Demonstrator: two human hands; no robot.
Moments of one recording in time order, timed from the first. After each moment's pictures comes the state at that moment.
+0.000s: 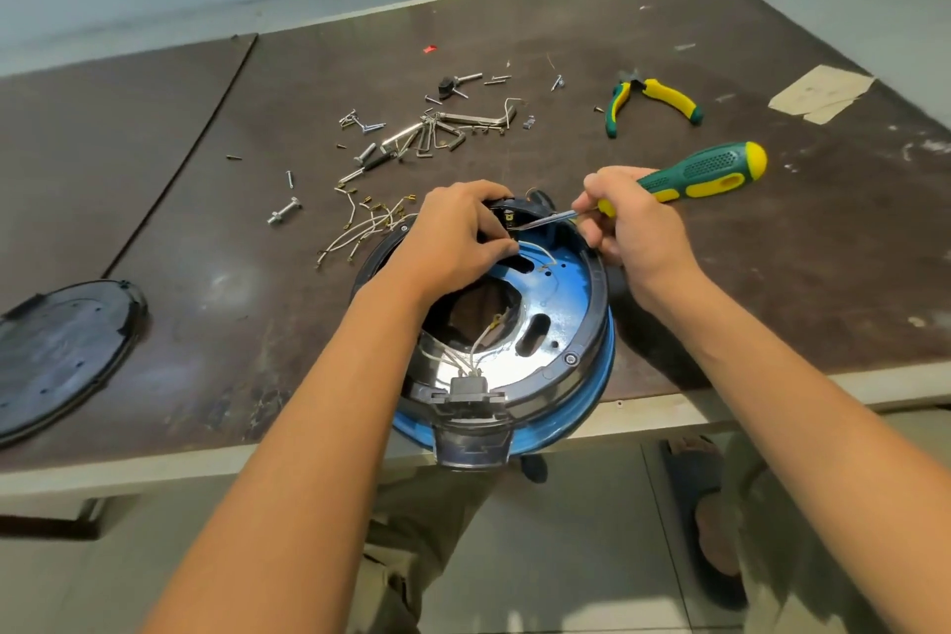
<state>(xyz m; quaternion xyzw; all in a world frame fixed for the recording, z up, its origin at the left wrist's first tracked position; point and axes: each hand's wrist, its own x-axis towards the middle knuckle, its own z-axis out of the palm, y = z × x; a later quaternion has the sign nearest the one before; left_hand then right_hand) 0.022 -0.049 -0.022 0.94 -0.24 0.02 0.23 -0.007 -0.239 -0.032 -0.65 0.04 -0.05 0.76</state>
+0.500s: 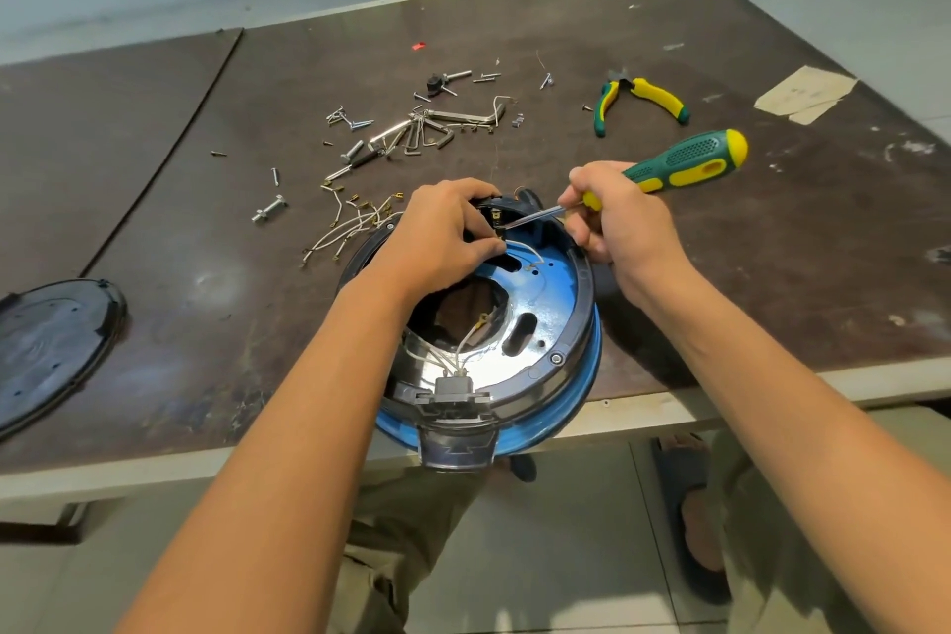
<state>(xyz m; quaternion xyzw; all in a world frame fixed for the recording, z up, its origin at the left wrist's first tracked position) 0.020 -0.049 -0.020 0.94 -0.23 0.02 0.23 -0.007 -0.242 -0.027 -0.66 0.06 -0.04 0.75</state>
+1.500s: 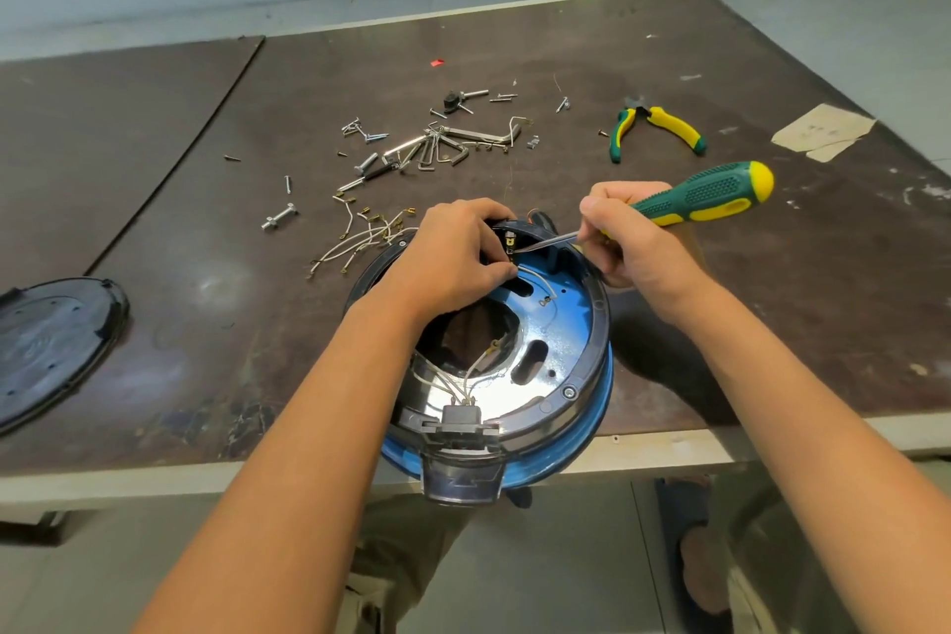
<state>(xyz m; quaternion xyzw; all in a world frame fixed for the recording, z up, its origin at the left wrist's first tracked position) 0.021 -0.050 -0.018 0.95 -0.22 0.01 0.24 0.005 -0.256 -0.027 -0.71 -0.12 -0.04 0.69</state>
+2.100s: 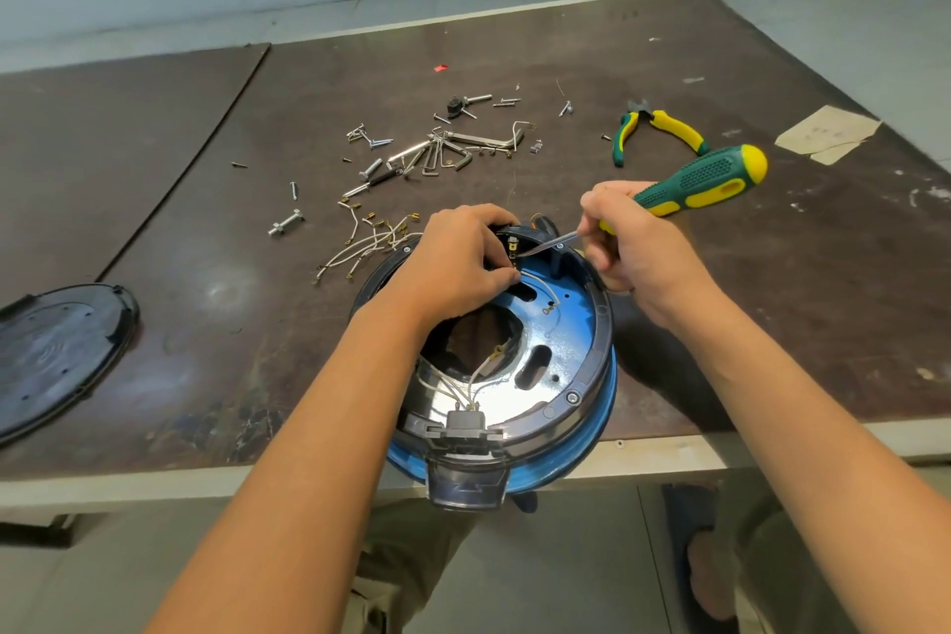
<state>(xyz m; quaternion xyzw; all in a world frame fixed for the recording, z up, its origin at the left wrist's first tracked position) 0.020 -0.051 -0.018 0.95 -0.21 0.00 0.24 0.006 -0.248 -0.024 -0.68 -0.05 -0.02 0.73</state>
